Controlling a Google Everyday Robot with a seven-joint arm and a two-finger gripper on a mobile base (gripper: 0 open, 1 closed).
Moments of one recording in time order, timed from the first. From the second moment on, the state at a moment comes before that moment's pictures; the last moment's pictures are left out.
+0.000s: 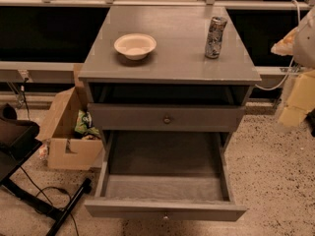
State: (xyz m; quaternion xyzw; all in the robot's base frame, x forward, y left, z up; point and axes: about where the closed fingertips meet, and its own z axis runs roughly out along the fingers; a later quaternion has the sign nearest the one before) arm 0.438 -0.216 0.977 -0.60 0.78 -0.04 0.16
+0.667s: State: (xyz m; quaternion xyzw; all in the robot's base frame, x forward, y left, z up) arm 0.441 -0.216 0.973 -0.60 0.78 -0.05 0.16
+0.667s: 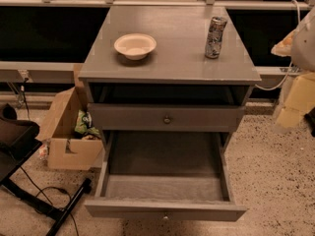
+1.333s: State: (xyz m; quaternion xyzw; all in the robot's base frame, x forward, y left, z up) arm 0.424 -0.220 0.861 -0.57 0.81 0.00 0.17
